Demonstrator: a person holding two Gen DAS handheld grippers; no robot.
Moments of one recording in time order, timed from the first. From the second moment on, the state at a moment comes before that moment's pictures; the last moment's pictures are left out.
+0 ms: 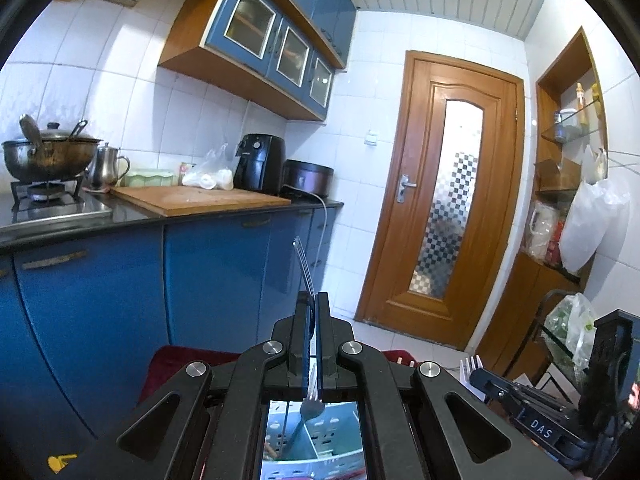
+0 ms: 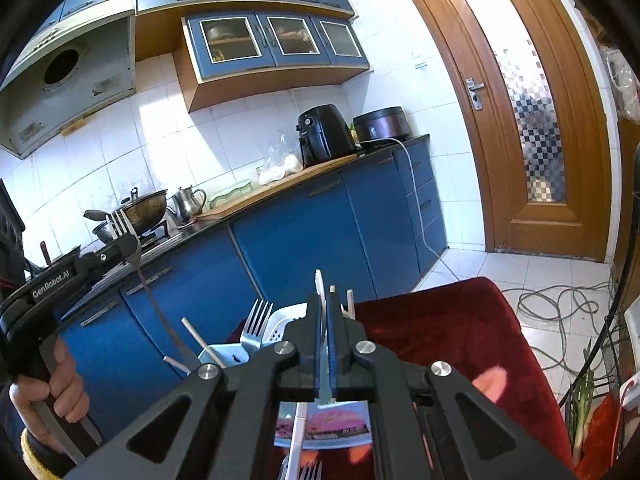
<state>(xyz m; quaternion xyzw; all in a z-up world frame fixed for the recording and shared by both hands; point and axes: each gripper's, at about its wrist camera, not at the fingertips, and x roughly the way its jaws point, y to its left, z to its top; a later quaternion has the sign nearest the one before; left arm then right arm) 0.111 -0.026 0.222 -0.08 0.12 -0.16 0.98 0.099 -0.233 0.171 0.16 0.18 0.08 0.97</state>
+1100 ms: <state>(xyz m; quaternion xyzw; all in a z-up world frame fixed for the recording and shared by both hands) 0.154 -0.028 0.144 -0.09 0.16 -0.20 0.96 0.160 -0.202 0.148 0.07 0.08 -0.03 0.99</state>
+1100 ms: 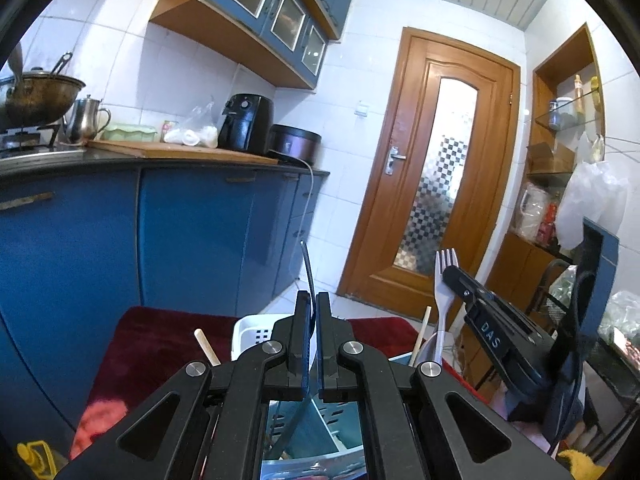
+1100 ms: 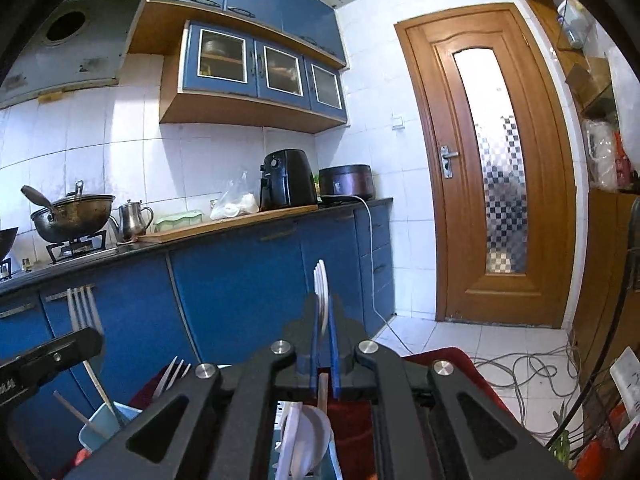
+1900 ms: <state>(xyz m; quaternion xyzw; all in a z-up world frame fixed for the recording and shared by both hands) 0.154 -0.025 0.141 -0.09 0.18 -0.21 0.96 0.155 -0.199 0.144 0.09 0.12 0.03 0.99</state>
